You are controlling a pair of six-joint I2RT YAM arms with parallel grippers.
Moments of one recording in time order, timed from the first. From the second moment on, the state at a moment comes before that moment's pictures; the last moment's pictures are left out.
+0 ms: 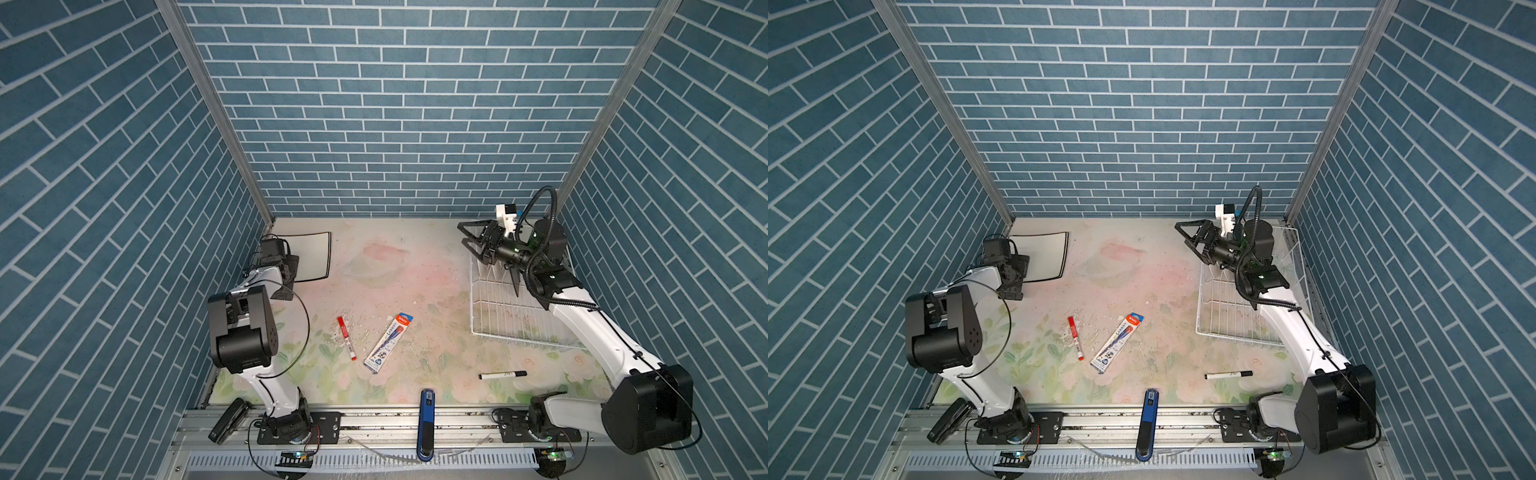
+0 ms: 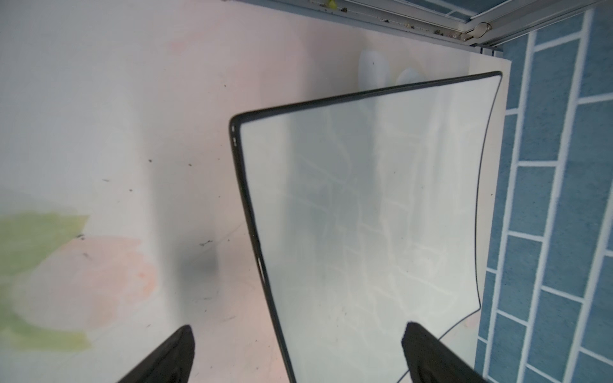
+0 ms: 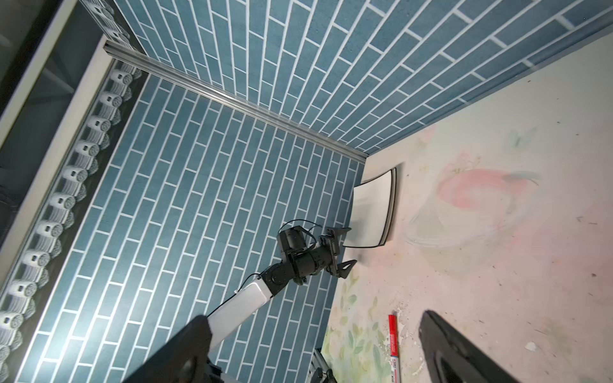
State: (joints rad) left arm 0.23 1.75 1.09 -0.29 -0.05 -1.27; right arm 0.27 1.27 1.04 0.11 -0.78 1.05
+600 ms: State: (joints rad) left arm -0.04 1.37 0.96 -0.20 -0.16 -1.05; right arm 0.27 1.11 1.24 -0.60 -0.38 0.55
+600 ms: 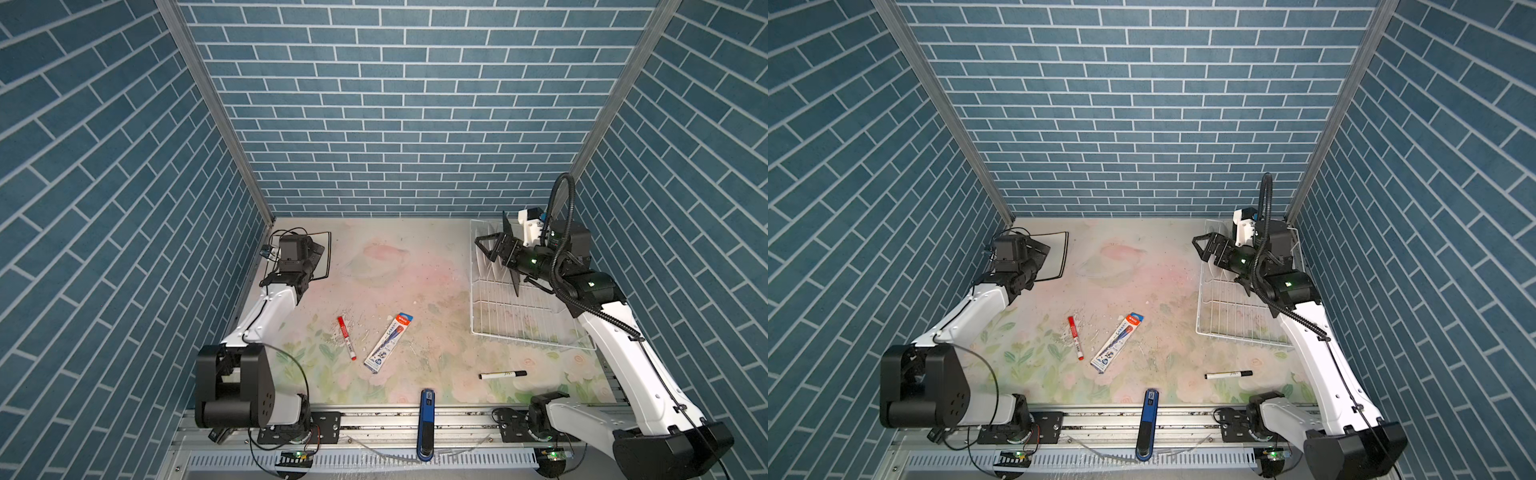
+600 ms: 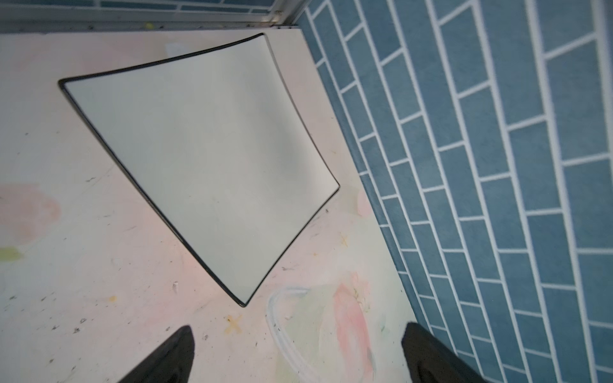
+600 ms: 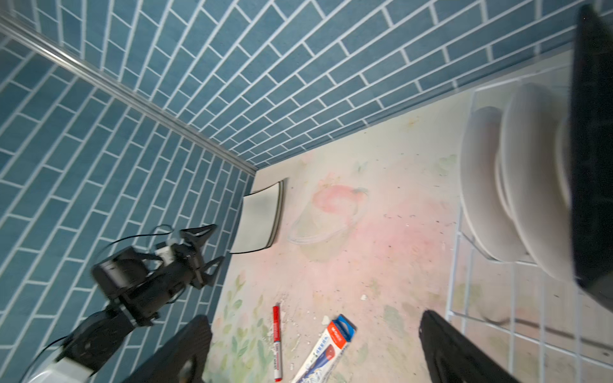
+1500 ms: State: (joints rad) left arm -0.40 1.14 0.84 0.04 -0.06 -0.39; right arm 0.42 1.50 1.79 -1.17 0.44 0.36
